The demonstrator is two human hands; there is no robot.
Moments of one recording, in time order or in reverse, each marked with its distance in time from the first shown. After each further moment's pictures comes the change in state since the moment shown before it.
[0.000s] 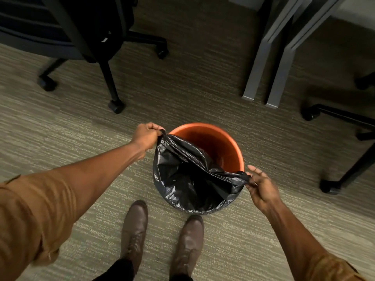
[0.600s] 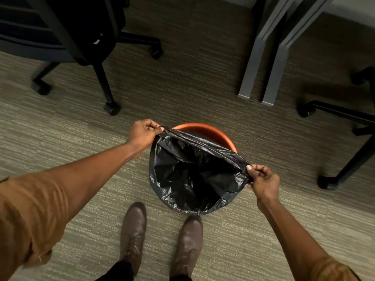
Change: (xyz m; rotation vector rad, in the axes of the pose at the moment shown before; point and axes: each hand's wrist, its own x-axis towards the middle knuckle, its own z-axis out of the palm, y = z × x) left_hand 0.001 0.011 0.004 0.029 -0.024 0.158; right_hand -0.012 -0.003 0.007 -0.386 0.175 -0.368
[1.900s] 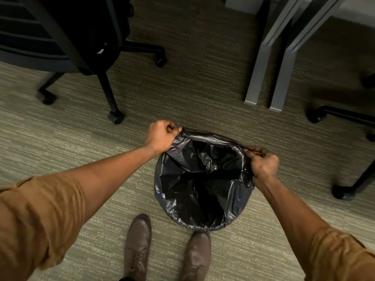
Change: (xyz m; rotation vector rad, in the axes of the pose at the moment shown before) left_hand 0.027 0.021 0.028 0.370 0.008 0.263; right_hand 0.067 -0.037 0.070 -0.035 0.097 0.071
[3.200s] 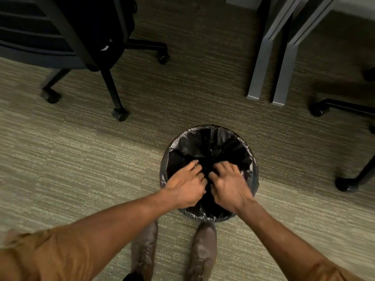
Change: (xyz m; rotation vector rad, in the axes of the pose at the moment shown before) left_hand -0.142 0.005 0.052 1.065 -0.536 0.788; right_hand -0.135 0.030 0.022 -1.510 -0.509 -1.091
